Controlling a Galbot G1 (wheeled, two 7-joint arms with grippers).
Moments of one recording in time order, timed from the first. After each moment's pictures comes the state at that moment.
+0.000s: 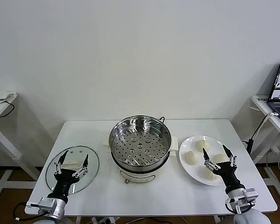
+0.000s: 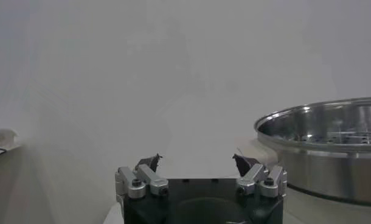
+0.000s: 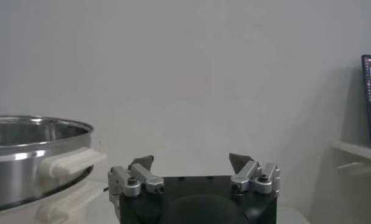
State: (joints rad) left arm 1.57 -1.50 -0.74 -2.06 0.03 -0.01 0.23; right arm -1.46 1.16 0.71 1.83 0.29 0.13 -0.16
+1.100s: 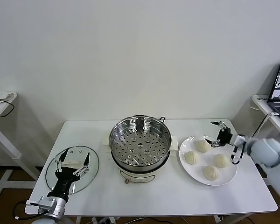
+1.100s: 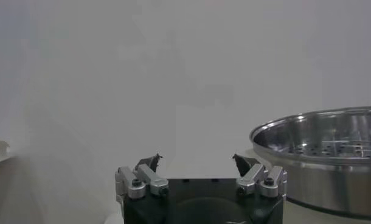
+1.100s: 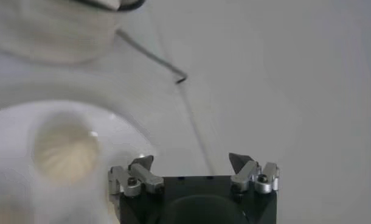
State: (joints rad) left arm 1.57 -1.49 -0.73 -2.08 0.03 -0.02 0.24; right arm -0.42 0.61 -0.13 1.30 -0.15 -0.04 -0.85
